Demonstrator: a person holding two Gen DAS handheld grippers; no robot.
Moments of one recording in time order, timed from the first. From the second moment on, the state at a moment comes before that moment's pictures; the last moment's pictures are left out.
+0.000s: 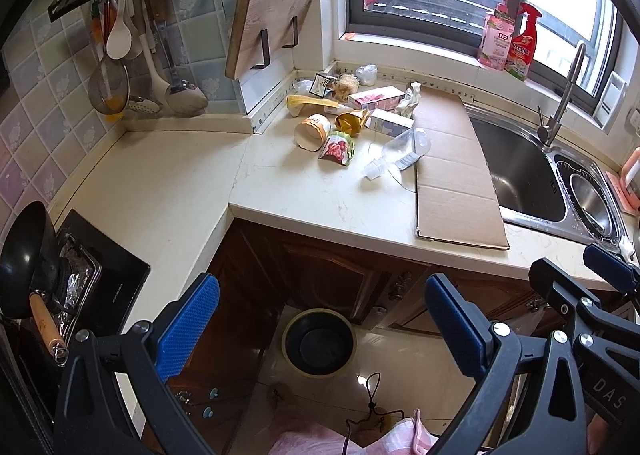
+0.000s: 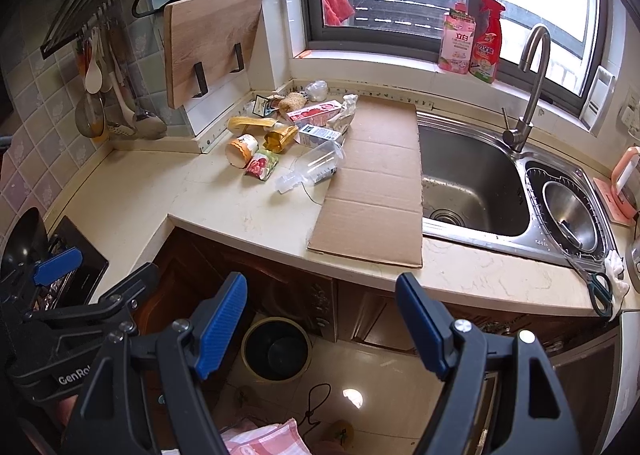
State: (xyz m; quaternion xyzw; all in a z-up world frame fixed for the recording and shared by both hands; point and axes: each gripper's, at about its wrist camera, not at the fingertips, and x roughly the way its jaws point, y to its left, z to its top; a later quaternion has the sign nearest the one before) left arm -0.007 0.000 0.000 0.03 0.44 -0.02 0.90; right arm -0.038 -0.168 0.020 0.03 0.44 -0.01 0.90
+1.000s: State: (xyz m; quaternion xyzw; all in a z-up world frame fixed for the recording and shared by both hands) left arm -0.008 0.001 -0.002 0.03 0.45 -0.01 0.89; right arm -0.038 -0.171 0.008 0.04 0.44 0.01 0.90
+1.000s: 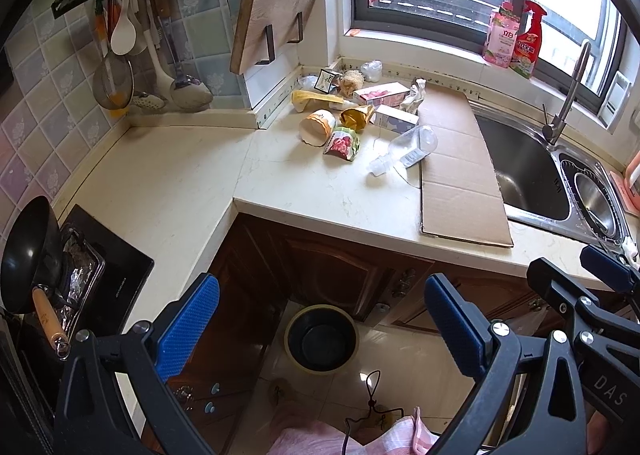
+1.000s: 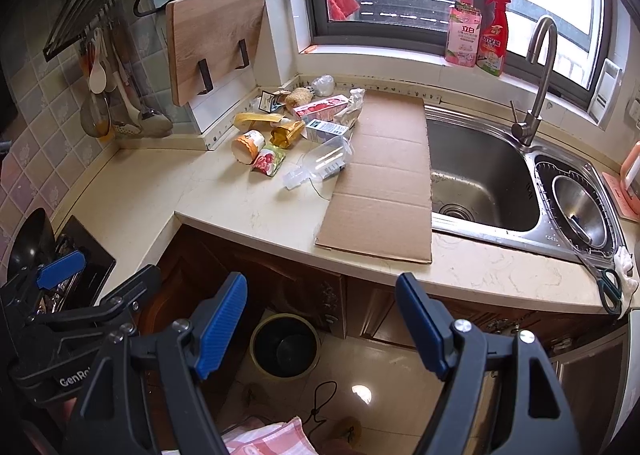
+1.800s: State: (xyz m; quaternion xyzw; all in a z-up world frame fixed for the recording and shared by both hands) left arm -0.004 0.011 0.010 0.03 0.45 0.00 0.89; right arm -0.030 -0.162 0.015 0.05 0.44 0.03 0.90
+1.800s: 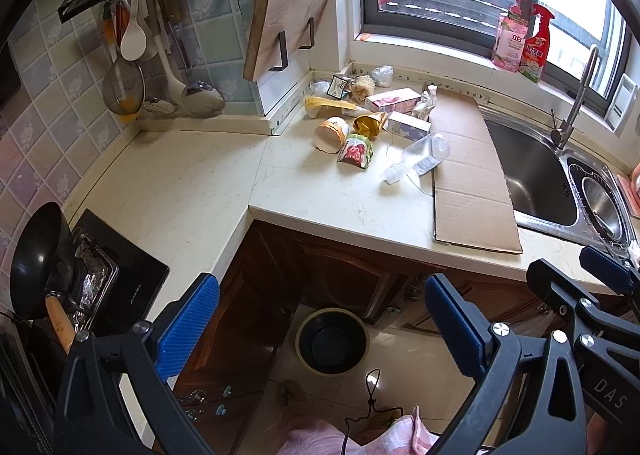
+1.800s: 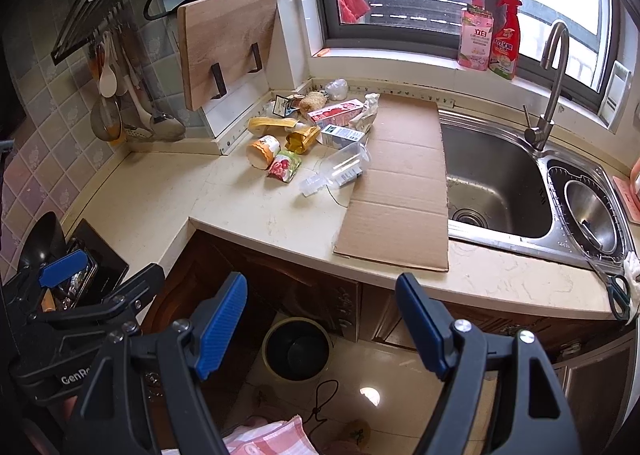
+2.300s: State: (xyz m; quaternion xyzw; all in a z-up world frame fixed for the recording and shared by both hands) left arm -0.009 0.001 0.013 0.04 0.44 0.02 0.90; right arm -0.027 -0.172 0.015 0.06 0.43 0.05 0.90
